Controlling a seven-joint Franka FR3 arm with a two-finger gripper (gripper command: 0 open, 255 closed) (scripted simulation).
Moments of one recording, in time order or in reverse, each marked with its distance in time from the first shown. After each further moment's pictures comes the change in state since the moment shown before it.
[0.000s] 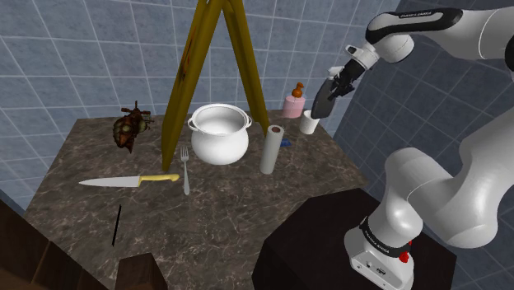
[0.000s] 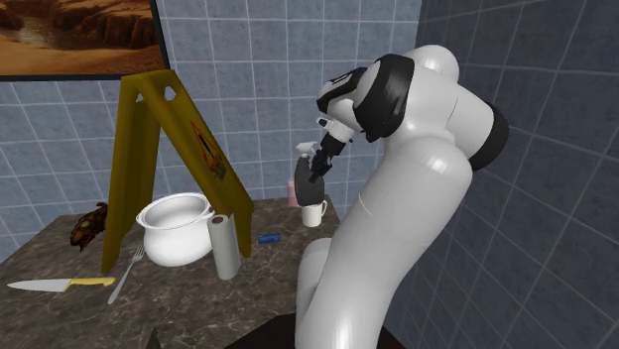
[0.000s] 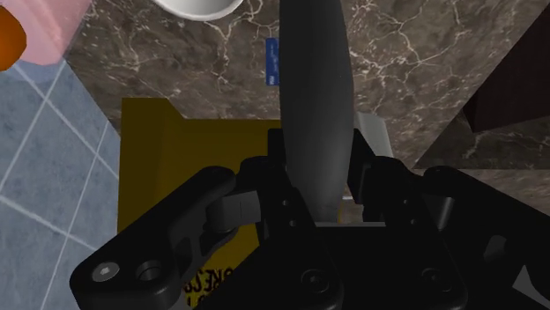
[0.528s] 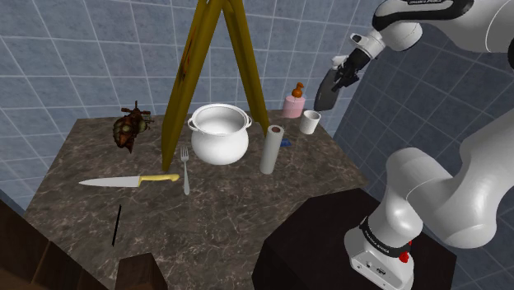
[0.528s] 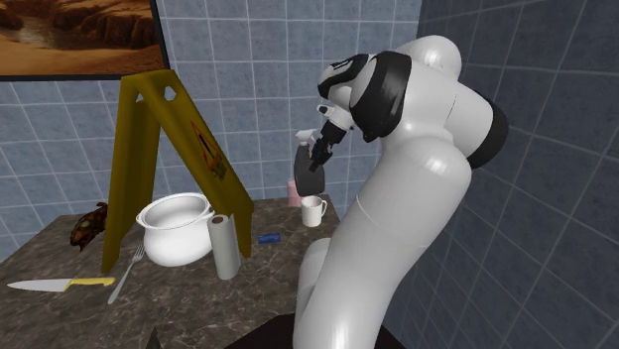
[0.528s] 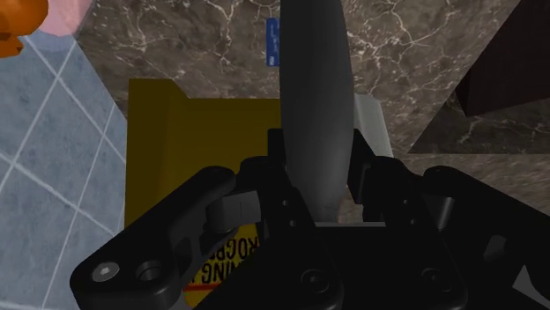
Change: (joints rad) arm -0.047 0.017 0.065 0.075 0.017 -0.092 0.026
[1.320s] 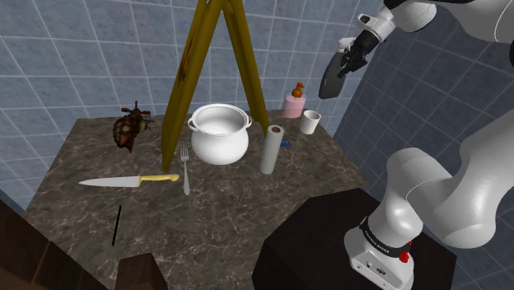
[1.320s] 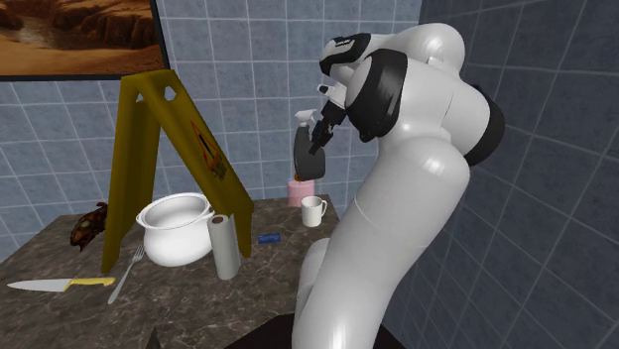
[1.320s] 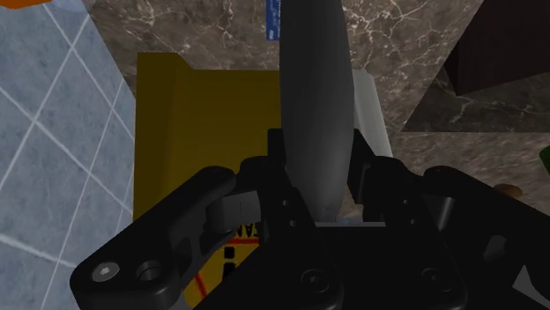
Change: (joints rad) arm -0.028 0.015 0.060 0.136 0.017 -0.141 0.048
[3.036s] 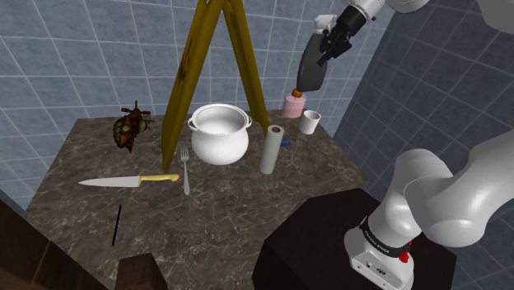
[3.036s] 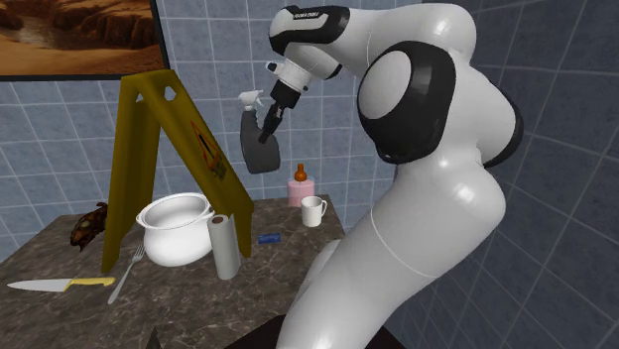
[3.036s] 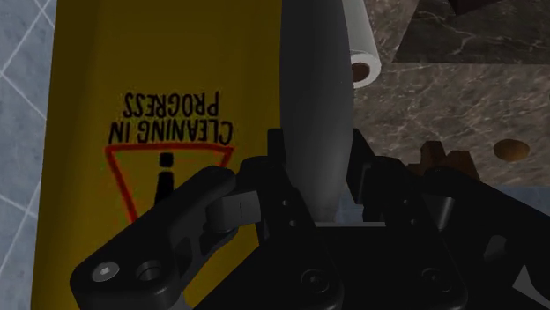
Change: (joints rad) arm -0.293 -0.111 0.605 -0.179 0.009 0.063 0.336
